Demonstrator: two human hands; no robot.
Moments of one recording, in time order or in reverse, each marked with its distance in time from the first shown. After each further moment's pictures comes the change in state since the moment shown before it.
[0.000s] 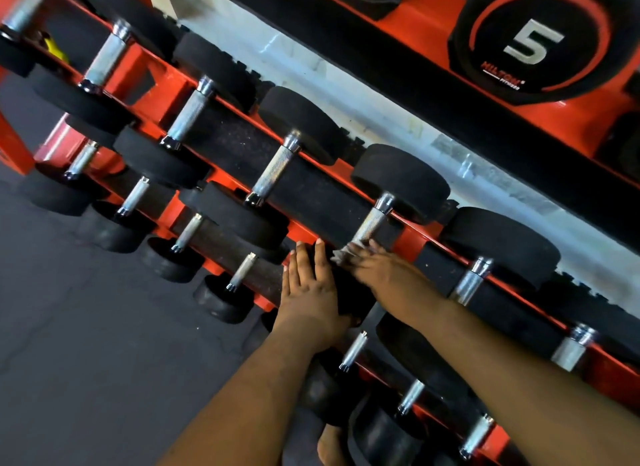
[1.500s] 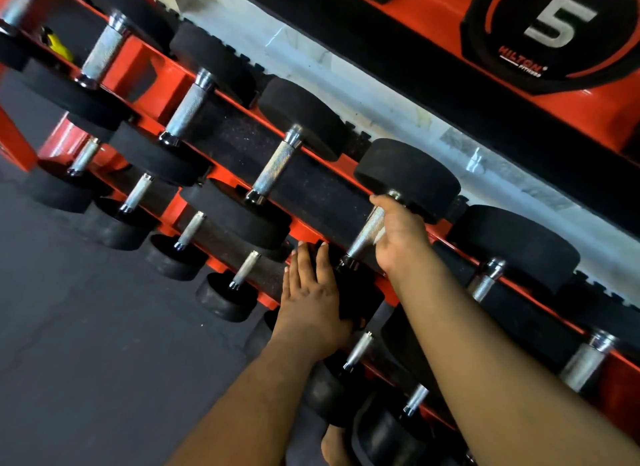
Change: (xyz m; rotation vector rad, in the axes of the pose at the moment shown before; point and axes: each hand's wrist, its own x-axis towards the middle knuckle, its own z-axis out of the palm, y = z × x) left_hand -0.001 0.000 0.001 0.023 0.016 0.000; right_hand 0.077 0.019 -0.031 1.942 0.701 1.487
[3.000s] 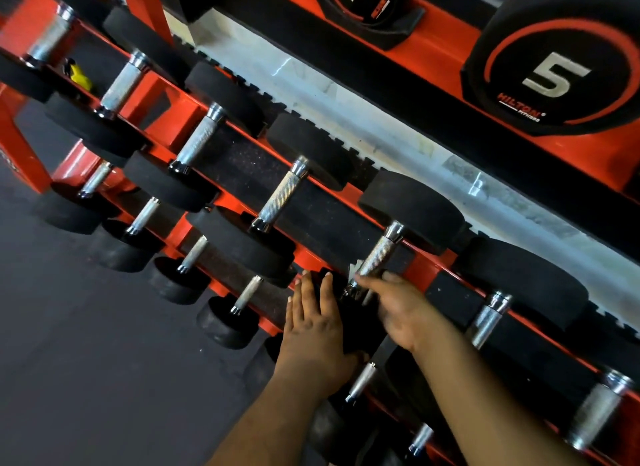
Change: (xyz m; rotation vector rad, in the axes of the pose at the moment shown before) left_hand -0.001 -0.001 0.001 -0.005 0.020 0.001; right_hand -0.022 0.032 -0.042 -0.279 -0.346 0.220
